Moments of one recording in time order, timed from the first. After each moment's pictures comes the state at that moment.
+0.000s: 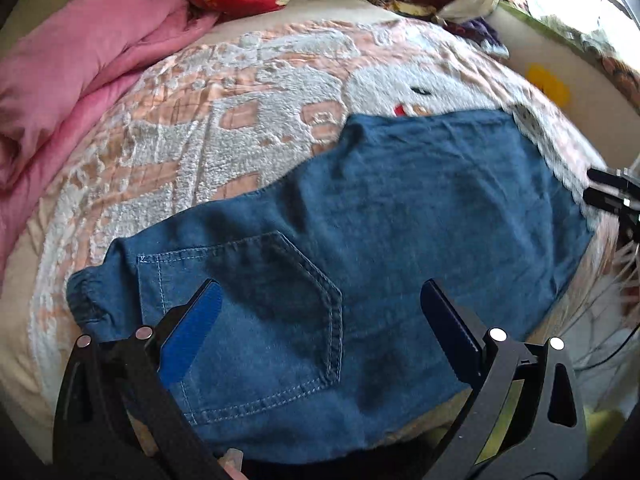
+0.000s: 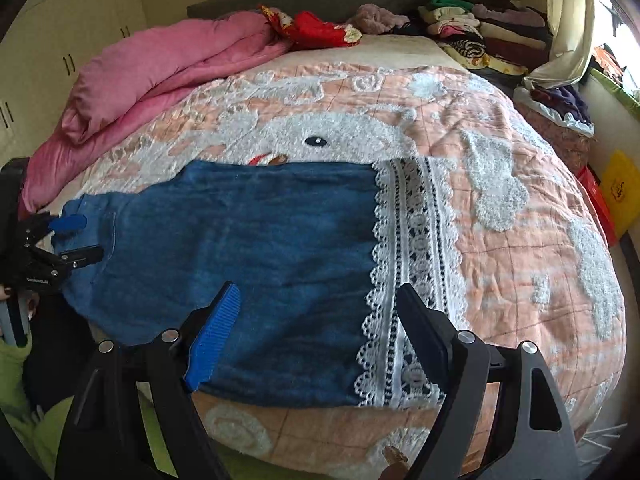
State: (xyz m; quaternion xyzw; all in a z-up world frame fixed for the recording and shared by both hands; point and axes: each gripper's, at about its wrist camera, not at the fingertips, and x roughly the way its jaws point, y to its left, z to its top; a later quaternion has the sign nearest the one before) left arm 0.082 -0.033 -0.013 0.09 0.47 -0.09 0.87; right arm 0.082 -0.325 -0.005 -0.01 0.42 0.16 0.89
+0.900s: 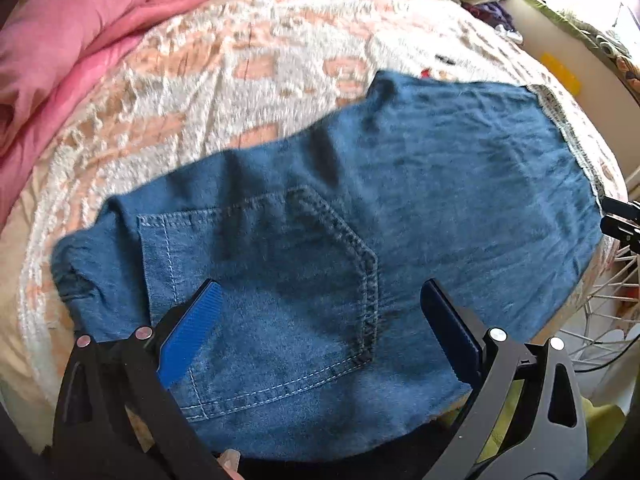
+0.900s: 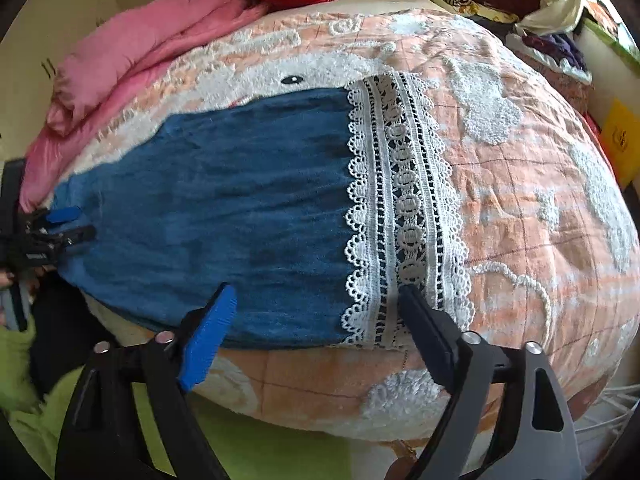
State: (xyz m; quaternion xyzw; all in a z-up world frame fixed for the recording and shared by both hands) left arm 0.090 -0.012 -0.030 0.06 0.52 -0.08 0.85; right arm 0.068 -0.351 -0.034 0.04 0.49 0.15 0.86
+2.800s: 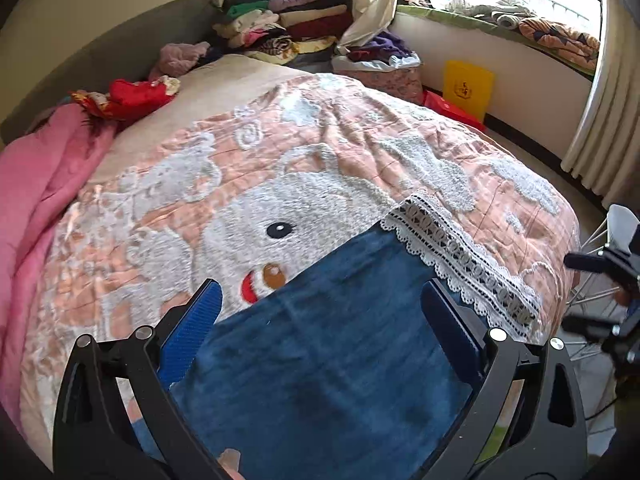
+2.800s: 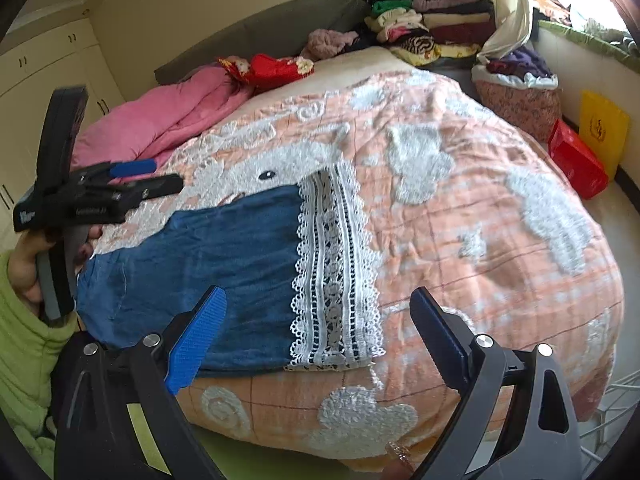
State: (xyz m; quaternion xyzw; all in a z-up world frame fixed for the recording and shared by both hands) left arm 0.167 -0.205 0.054 0.16 0.39 -0.23 0.88; right arm 0.044 -0.415 0.005 0.12 0.38 0.13 0.91
